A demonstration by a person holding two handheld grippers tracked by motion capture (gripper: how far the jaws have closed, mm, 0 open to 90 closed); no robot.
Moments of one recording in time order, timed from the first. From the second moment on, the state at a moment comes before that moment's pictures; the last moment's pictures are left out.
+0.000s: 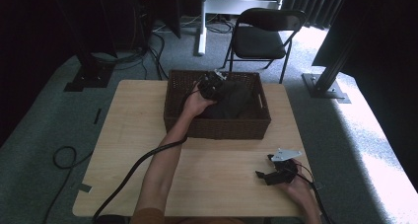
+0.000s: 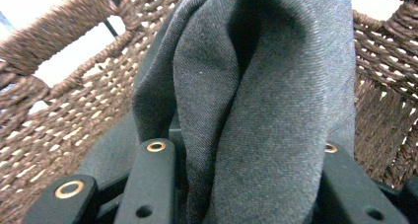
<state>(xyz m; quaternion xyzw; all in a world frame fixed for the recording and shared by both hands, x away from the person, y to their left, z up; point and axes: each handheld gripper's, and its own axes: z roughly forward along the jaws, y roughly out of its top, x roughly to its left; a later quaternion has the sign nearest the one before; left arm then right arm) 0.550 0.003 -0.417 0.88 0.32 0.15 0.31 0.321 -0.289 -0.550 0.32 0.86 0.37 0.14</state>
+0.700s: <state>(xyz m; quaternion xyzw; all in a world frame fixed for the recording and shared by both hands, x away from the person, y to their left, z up) 0.538 0.017 -0.374 0.87 0.32 0.18 0.33 0.321 -0.289 -0.550 0.32 0.86 0.37 0.14</state>
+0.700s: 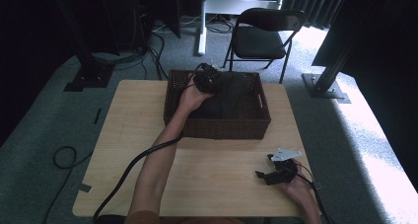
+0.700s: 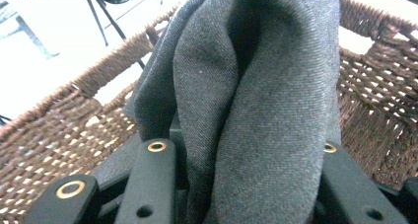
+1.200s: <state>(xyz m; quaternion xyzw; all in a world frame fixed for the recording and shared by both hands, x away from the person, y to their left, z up) 0.527 0.021 -0.348 0.86 0.30 0.21 0.34 0.321 -0.289 -0.550 0.32 0.86 0.37 0.14</state>
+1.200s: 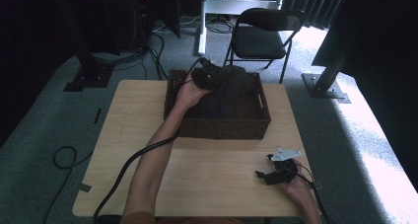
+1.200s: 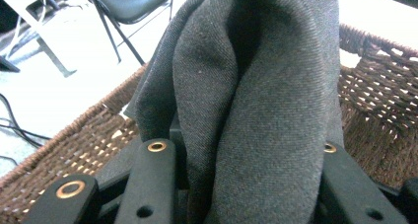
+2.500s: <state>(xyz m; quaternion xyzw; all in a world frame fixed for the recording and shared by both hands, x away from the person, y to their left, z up) 0.498 0.039 -0.271 0.85 0.27 0.24 0.39 0.321 -0.288 -0.550 0.33 0.86 0.37 0.14</state>
